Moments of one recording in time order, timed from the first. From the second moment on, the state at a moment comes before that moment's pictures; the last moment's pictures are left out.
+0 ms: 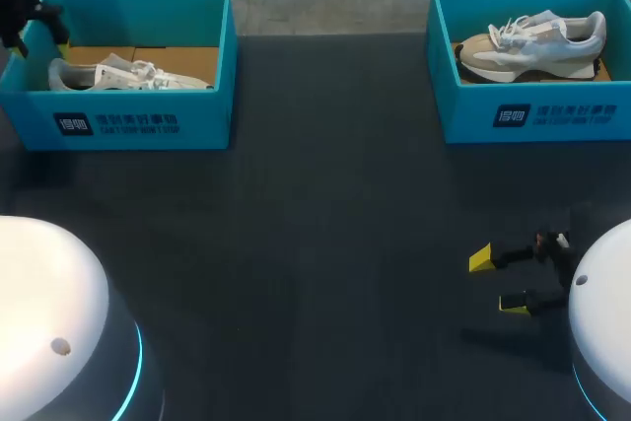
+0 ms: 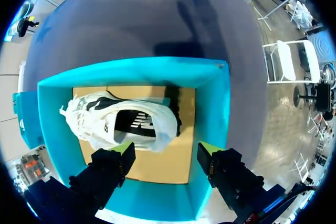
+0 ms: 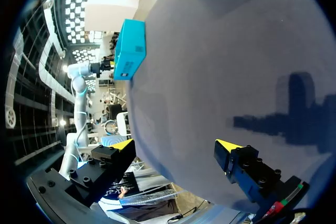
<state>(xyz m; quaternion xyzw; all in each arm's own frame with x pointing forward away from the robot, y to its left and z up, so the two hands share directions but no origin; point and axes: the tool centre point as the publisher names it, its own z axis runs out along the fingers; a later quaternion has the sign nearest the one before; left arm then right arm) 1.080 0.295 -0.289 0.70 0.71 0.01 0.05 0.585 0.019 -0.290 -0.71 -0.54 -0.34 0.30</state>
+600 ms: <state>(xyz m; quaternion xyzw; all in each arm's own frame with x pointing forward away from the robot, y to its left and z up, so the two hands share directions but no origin) 1.066 0.299 -0.245 0.71 0.71 0.02 0.05 0.585 0.019 -0.290 -0.71 -0.54 -0.34 0.30</state>
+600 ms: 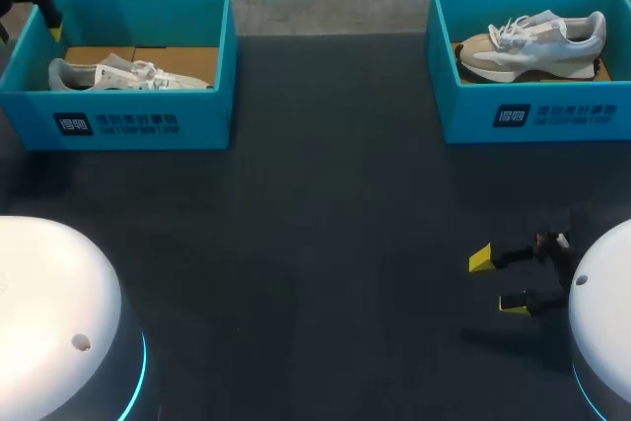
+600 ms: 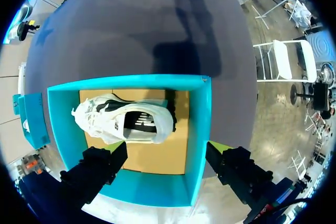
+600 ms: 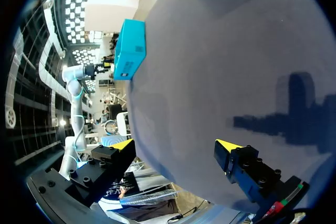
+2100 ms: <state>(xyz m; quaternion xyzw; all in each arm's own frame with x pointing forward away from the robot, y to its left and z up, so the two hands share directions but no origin) 1.007 0.284 -0.196 0.69 0.72 -0.03 0.02 0.585 0.019 -0.290 -0.71 -0.54 -0.34 0.30</state>
